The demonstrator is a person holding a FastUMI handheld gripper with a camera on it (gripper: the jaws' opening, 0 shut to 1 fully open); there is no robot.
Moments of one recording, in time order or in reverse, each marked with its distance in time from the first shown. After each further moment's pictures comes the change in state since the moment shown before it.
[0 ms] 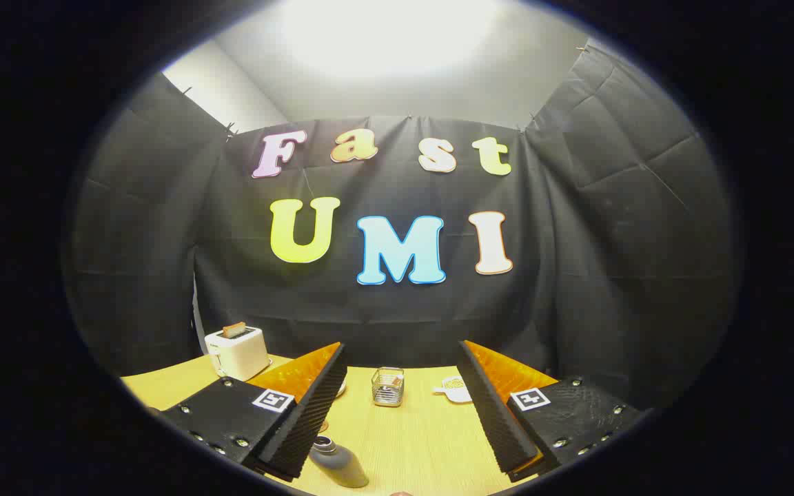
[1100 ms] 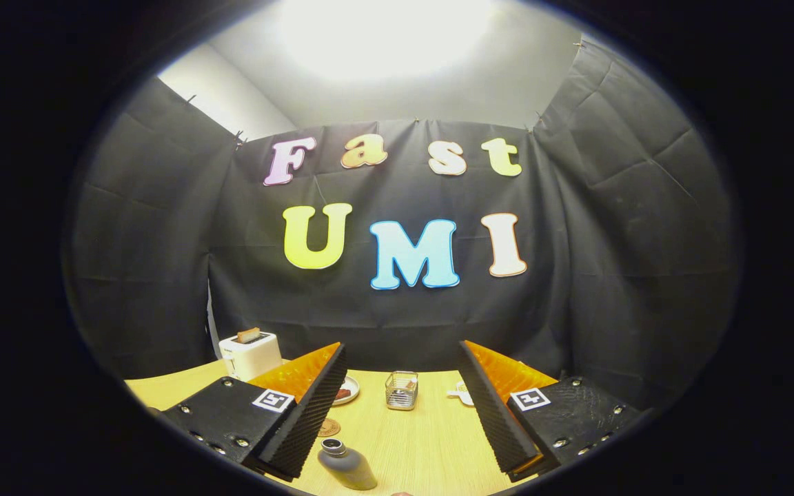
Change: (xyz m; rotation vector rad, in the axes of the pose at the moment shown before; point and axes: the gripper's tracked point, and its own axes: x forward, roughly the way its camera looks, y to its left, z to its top) arm 0.002 0.008 0.001 0.025 -0.015 0.062
